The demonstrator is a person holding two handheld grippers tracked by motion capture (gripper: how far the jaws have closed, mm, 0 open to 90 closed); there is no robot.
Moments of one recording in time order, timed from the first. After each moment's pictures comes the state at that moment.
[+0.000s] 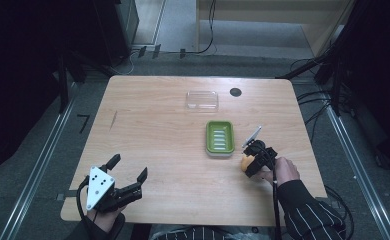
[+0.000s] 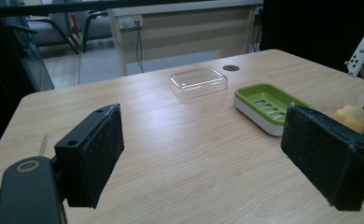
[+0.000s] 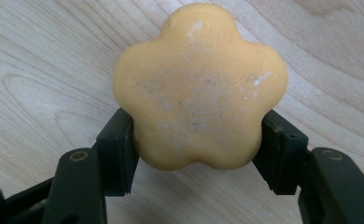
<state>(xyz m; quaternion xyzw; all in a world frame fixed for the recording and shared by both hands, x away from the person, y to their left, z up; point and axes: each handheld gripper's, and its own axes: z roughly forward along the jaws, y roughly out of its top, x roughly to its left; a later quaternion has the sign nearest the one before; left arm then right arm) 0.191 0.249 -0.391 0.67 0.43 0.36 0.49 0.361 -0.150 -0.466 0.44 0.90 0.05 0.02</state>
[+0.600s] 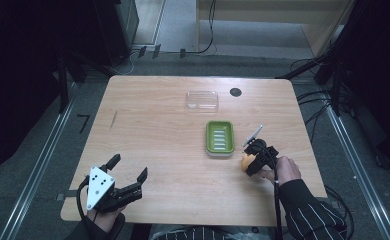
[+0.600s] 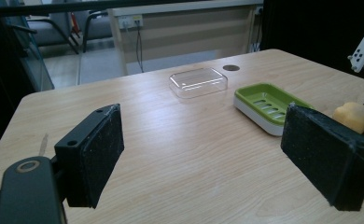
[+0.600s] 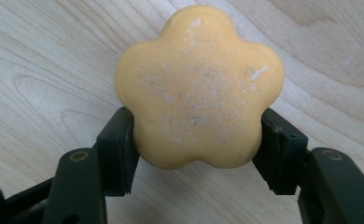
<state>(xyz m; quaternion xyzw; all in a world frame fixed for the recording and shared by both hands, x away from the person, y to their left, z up) 0.191 0.249 -0.391 0.67 0.43 0.36 0.49 0.360 -0.151 -0.459 0.43 0.90 0.06 0.03</state>
